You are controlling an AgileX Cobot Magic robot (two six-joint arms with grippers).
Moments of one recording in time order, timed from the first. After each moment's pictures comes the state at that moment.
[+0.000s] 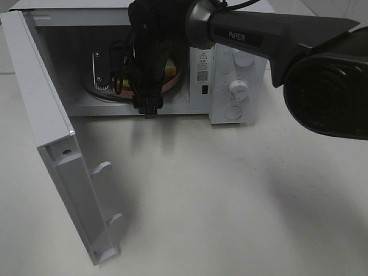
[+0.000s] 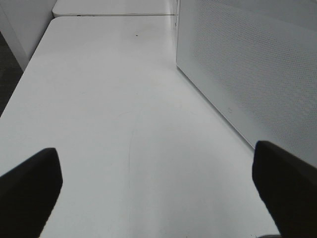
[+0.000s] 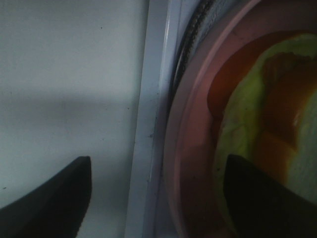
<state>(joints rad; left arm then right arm) 0.05 0.00 -0.50 -0.06 1.04 0.05 0.70 2.47 -2.20 -0.18 0.83 -0.97</state>
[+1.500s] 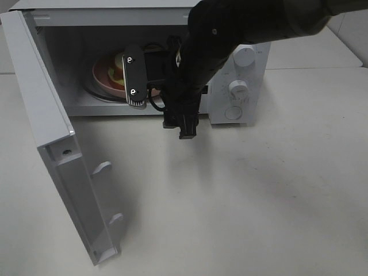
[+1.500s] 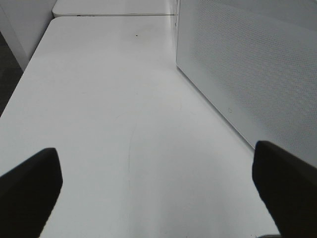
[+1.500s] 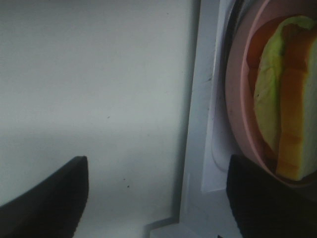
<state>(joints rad) 0.05 0.00 -0.50 -0.06 1.04 0.05 0.70 1.95 -1.37 -0.18 0.43 -0.94</state>
